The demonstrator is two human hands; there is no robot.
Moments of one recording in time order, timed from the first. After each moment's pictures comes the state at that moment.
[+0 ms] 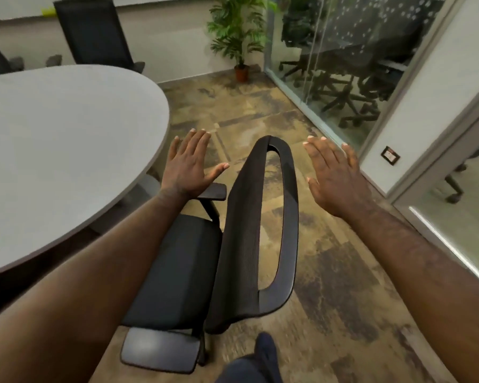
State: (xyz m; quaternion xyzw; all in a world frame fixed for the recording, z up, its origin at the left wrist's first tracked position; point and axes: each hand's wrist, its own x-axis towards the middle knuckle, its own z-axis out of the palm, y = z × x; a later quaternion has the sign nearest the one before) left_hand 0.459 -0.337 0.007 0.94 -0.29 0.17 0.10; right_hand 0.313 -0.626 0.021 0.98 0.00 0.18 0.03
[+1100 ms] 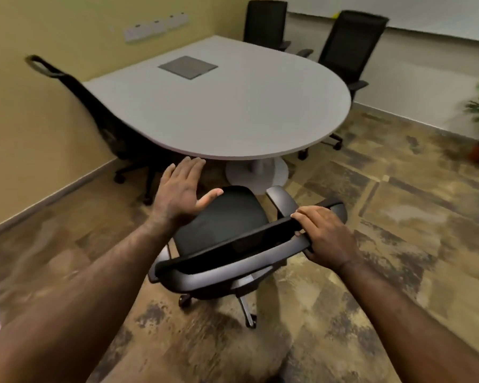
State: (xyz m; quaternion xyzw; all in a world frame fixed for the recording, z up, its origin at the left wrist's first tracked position) left_hand 0.294 -0.365 0.015 0.96 0.21 0.20 0.02; right_hand 0.473 -0.666 -0.035 0.78 0.59 0.16 -0.13
